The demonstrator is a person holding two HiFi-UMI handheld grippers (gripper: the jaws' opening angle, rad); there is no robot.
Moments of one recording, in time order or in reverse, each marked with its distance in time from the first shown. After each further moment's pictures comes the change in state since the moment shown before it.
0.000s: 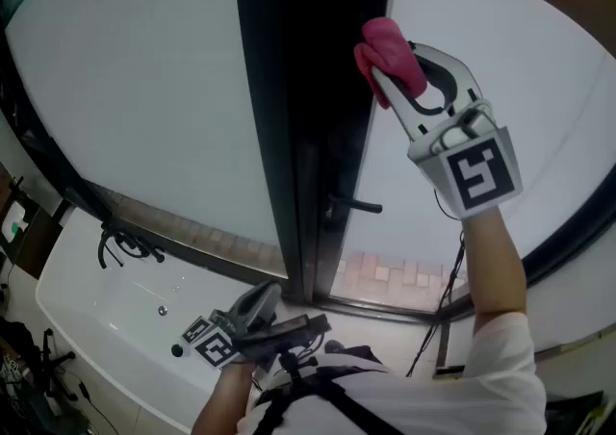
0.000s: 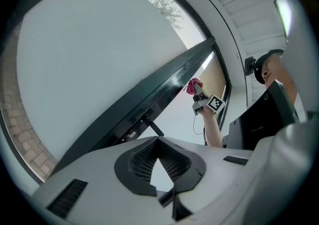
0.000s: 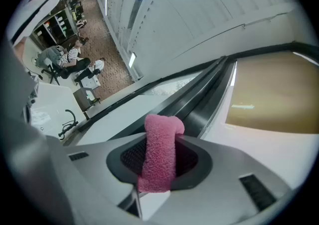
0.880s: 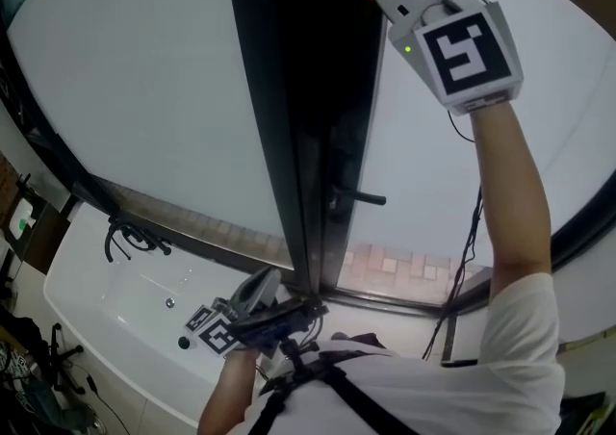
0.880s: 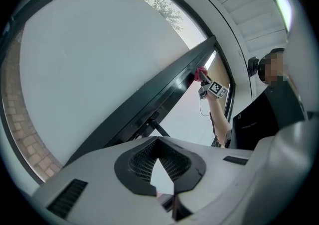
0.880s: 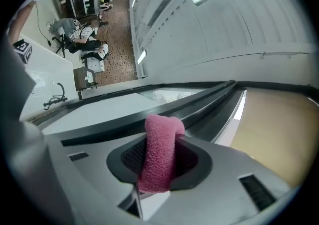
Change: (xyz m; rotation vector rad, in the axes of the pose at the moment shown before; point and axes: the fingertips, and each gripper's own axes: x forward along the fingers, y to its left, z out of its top) left arm 0.012 0.015 0.004 0.027 -0.037 0.047; right arm 0.066 -0.072 0.072 -0.322 -0.103 -0.090
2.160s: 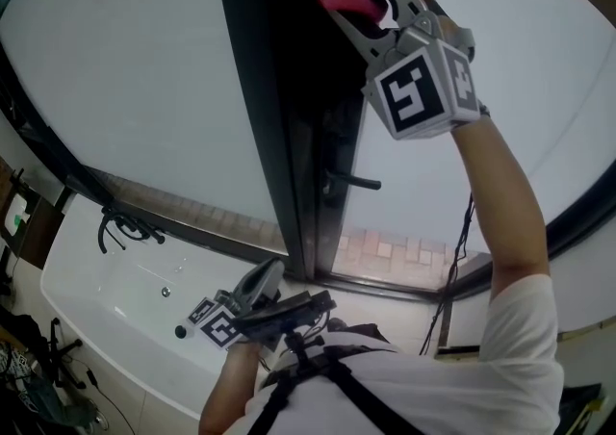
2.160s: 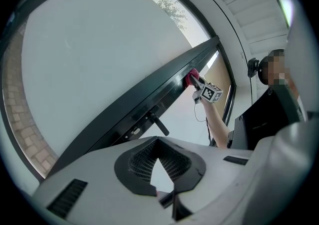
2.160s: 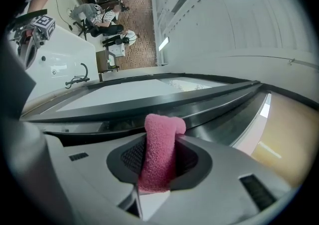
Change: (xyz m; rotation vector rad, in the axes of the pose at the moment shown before) left arm 0.002 -0.003 -0.020 -0.048 0.023 -0.006; right arm -0.004 0.088 -0.046 -0.198 0.122 0.153
